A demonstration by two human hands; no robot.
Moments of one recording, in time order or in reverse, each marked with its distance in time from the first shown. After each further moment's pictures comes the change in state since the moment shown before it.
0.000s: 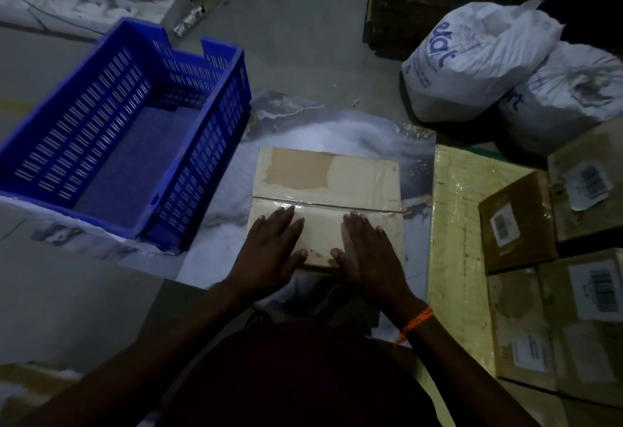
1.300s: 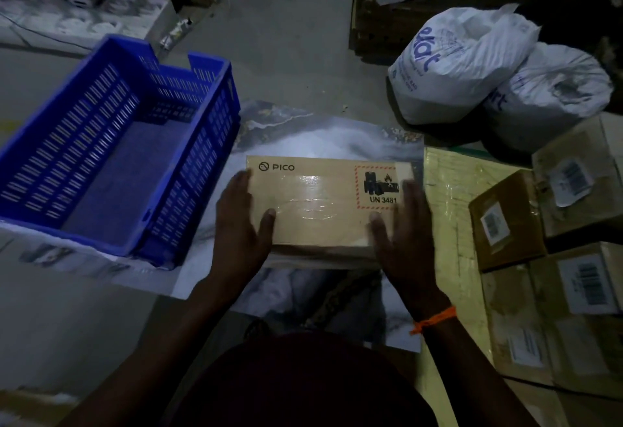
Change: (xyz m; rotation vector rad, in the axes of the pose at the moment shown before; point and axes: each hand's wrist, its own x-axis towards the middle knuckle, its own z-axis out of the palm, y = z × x) left_hand 0.025 0.009 -0.066 -0.418 0.412 -0.284; right_hand 0.014 -0.011 -0.081 0.238 0.453 0.290
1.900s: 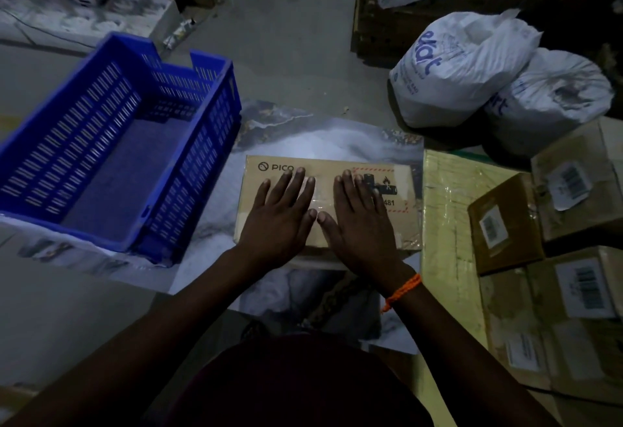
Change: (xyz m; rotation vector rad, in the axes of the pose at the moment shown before) left_hand 0.024 0.021 0.034 0.539 -0.434 0.256; right_hand 0.018 -0.030 0.038 -0.397 -0.379 -0.262
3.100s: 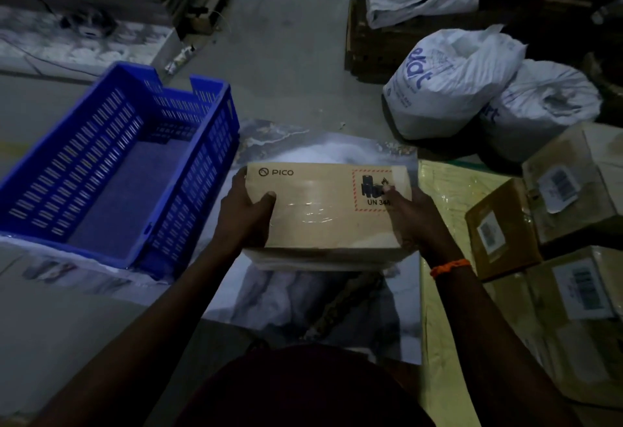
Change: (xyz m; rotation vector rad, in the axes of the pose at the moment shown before) left_hand 0.016 -0.031 -0.036 -0.848 0.228 -0.566; right_hand 0.017 0.083 -0.050 1.022 0.047 0.585
